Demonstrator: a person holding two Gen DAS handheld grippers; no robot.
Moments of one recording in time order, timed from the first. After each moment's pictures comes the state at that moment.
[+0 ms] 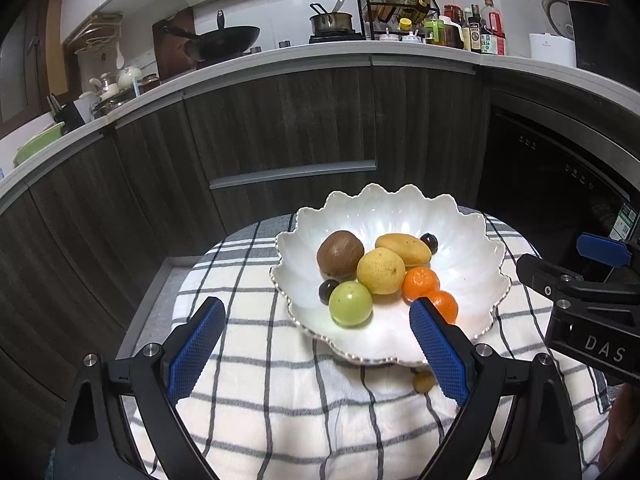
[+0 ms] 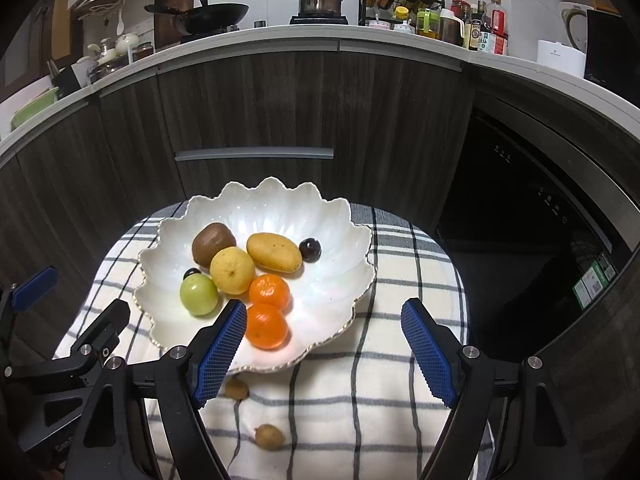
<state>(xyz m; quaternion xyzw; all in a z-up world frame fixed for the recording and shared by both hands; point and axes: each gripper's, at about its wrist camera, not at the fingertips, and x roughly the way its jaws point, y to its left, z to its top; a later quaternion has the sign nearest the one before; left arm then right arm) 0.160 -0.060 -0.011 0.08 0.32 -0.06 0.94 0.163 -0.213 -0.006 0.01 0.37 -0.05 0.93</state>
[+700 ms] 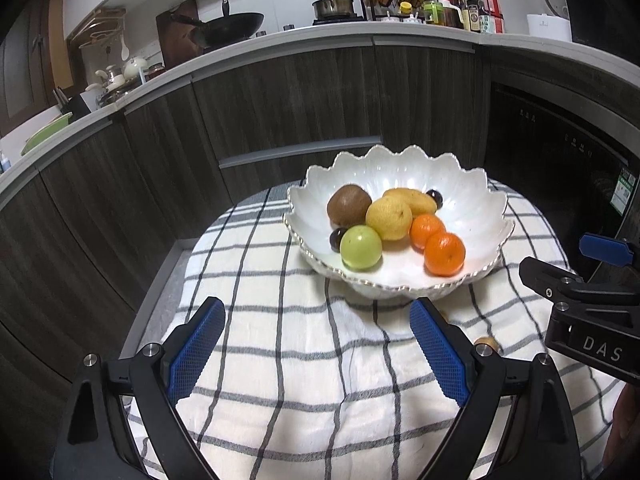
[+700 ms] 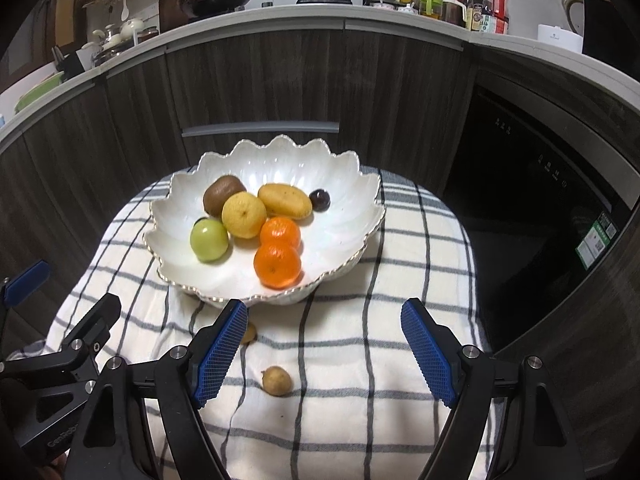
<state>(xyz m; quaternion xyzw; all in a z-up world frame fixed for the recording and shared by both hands) 0.122 -0.047 -0.044 0.09 0.34 -0.04 0.94 0.127 -0.200 -0.041 0.01 0.40 -0.04 0.92</state>
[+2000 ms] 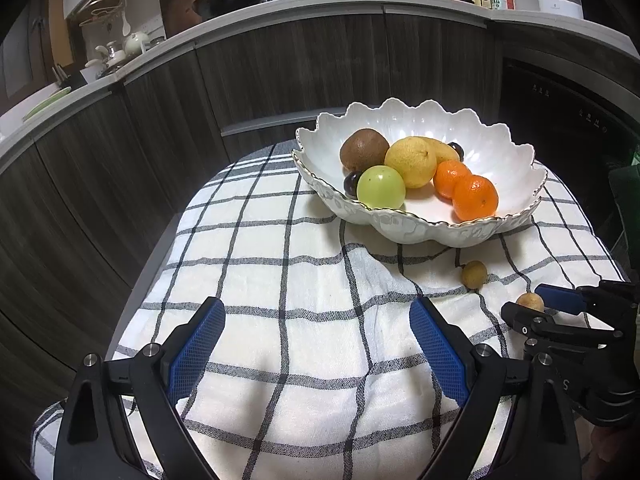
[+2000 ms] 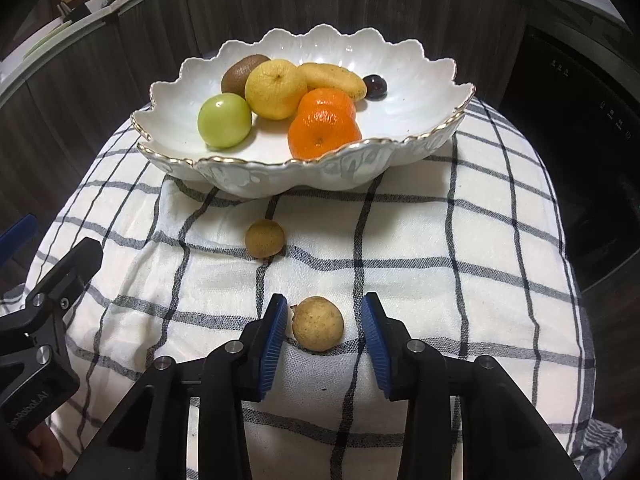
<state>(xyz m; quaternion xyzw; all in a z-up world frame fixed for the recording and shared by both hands) 0.130 -0.029 -0.098 0.09 0.37 -0.03 0.92 0.144 -0.174 -0.138 0.01 0.50 0.01 0.87</state>
